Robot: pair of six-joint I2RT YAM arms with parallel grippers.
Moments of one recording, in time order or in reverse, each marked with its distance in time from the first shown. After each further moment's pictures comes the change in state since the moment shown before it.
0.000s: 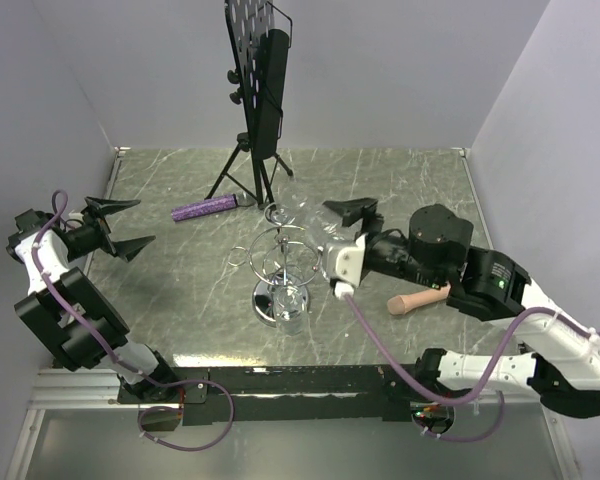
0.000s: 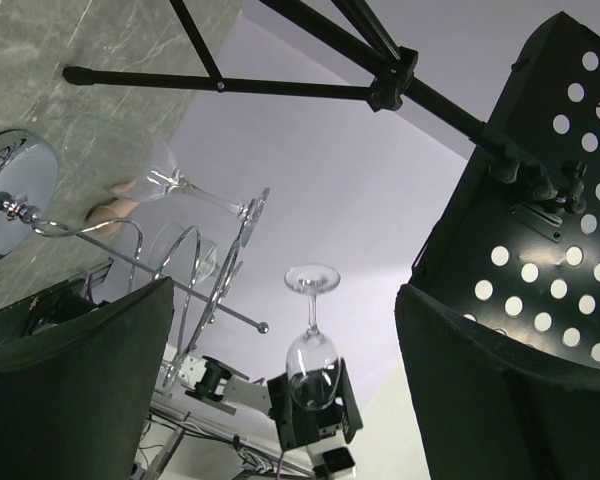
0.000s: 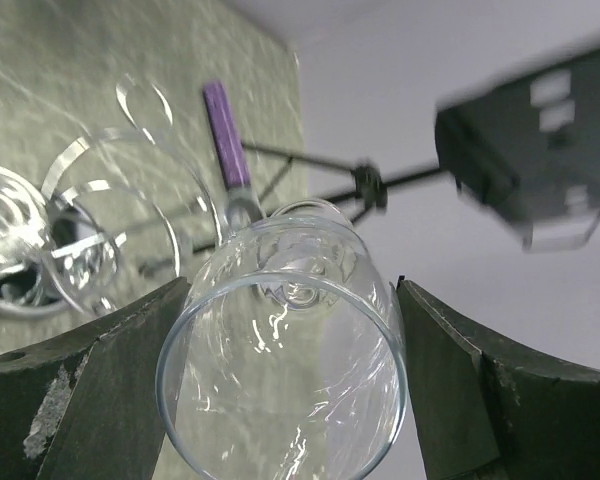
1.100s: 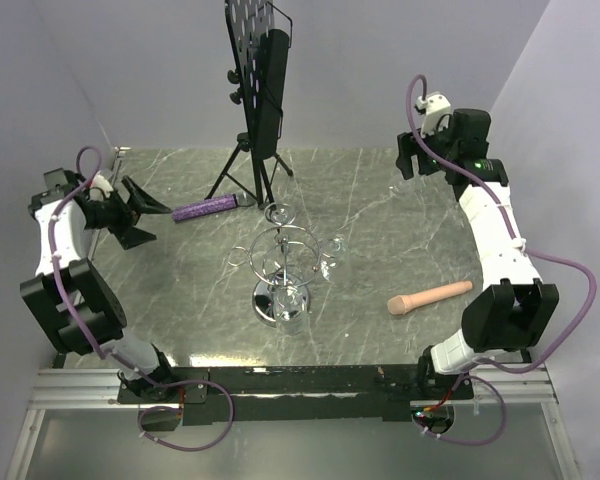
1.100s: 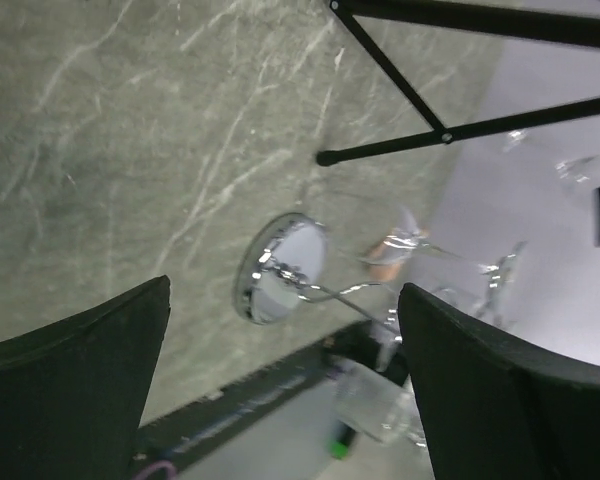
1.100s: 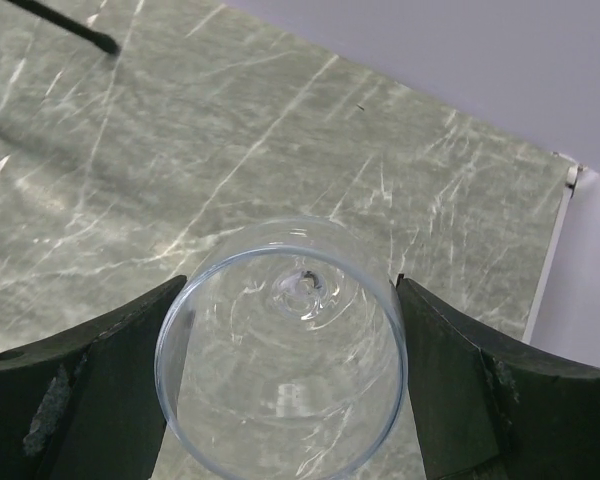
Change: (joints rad) left arm -0.227 0.090 0.220 -0.045 -0.470 0.418; right arm -1.090 0.521 0.124 0.098 -0.244 0.667
